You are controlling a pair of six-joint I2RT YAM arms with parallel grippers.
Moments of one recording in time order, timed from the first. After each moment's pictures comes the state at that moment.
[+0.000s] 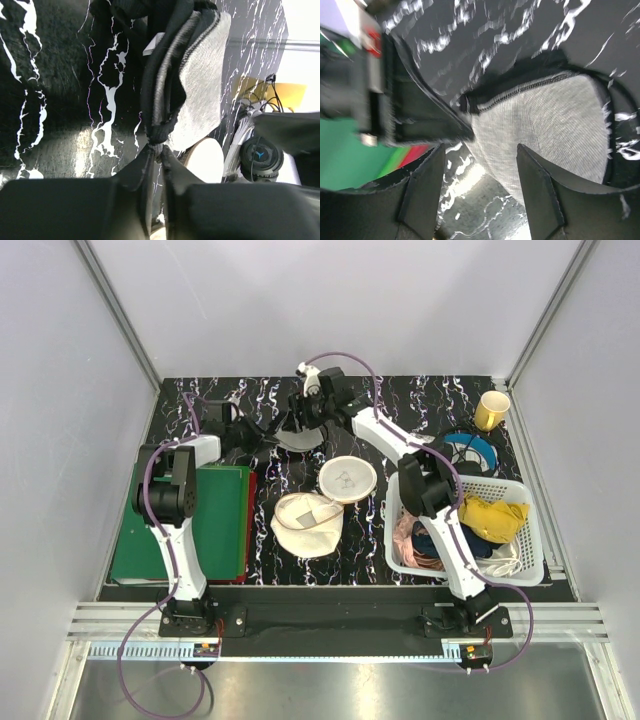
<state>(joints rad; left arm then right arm) -0.06 2.04 1.26 0.06 0.54 -0.84 0.56 2.47 2.20 -0.26 -0.46 0.24</state>
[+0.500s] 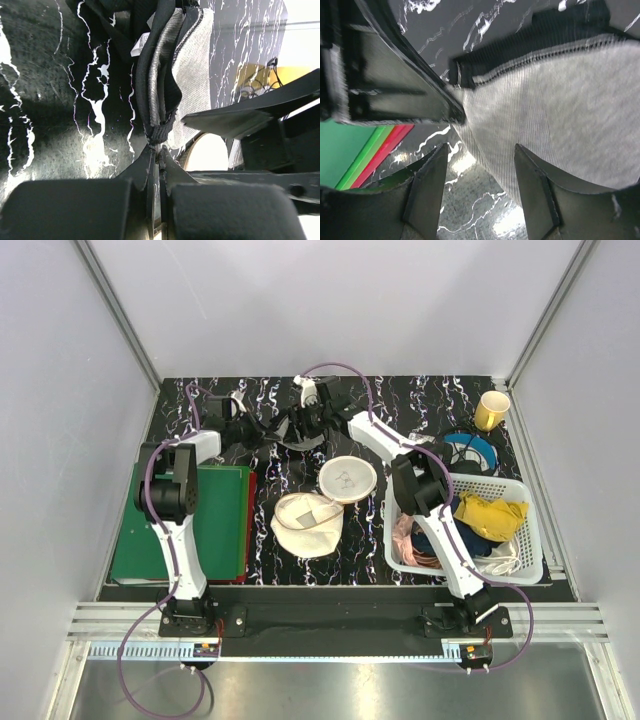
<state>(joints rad) -0.05 2.07 1.33 0.03 0.59 -0.74 0.56 2.58 2.27 -0.34 -0.54 0.16</state>
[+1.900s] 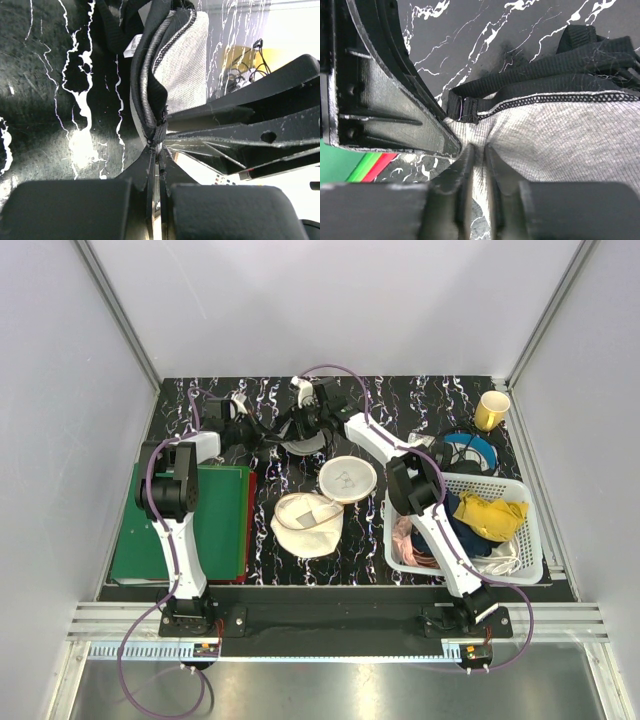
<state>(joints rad) -0.05 2.10 1.33 0.05 0.72 -0.75 0.56 2.69 2.41 -0.35 -0.60 0.18</state>
